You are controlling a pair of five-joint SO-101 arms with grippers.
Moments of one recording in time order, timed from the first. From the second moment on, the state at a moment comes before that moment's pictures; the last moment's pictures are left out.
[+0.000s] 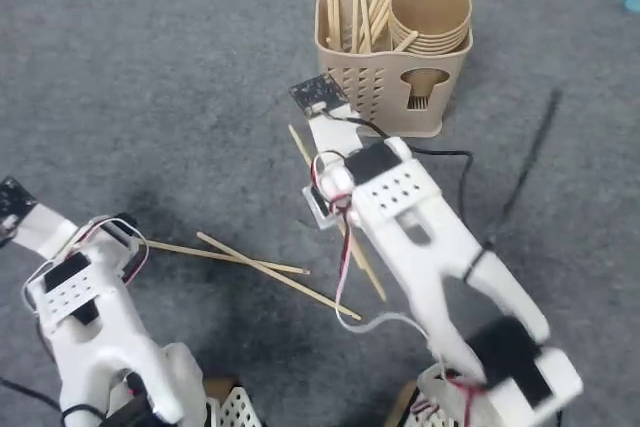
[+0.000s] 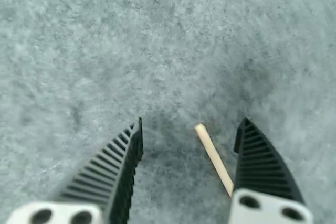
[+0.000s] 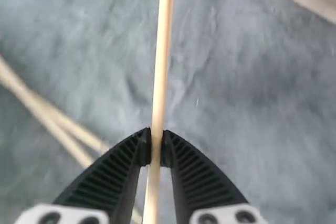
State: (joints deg) left arm -43.8 -33.0 69.2 40.2 21.9; right arm -35.3 -9.1 18.7 72.4 -4.6
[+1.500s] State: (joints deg) left arm -43.9 -32.9 69.2 40.2 21.9; right arm -35.4 -51.0 69.5 49.1 9.8
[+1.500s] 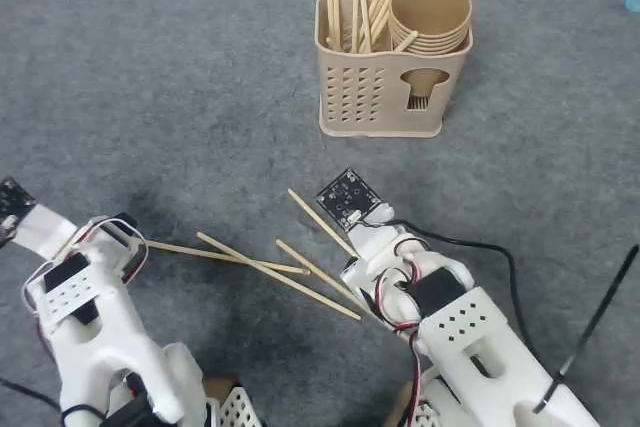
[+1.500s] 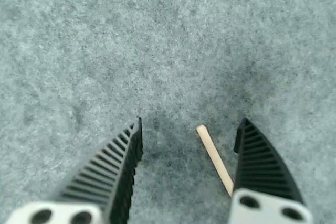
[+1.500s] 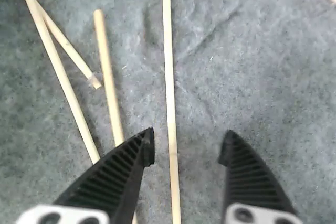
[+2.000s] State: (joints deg) left arm -43.9 -32.9 69.2 40.2 21.9; right arm -48.7 -44.3 63.7 45.5 10.1
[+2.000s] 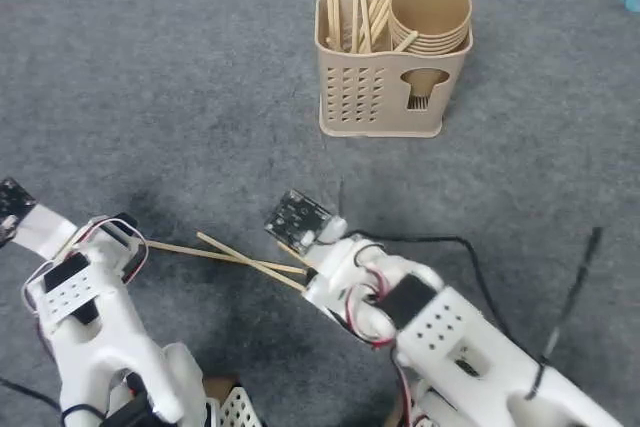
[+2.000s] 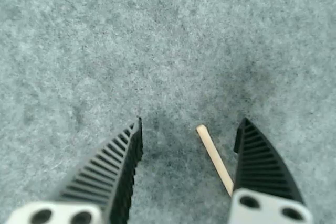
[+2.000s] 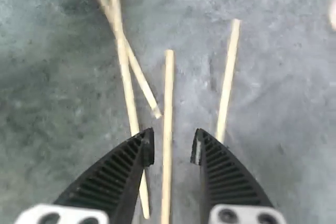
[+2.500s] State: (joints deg) left arm -43.9 -32.9 69.2 40.2 21.9; right arm -47.2 1.5 36.2 39.0 10.1
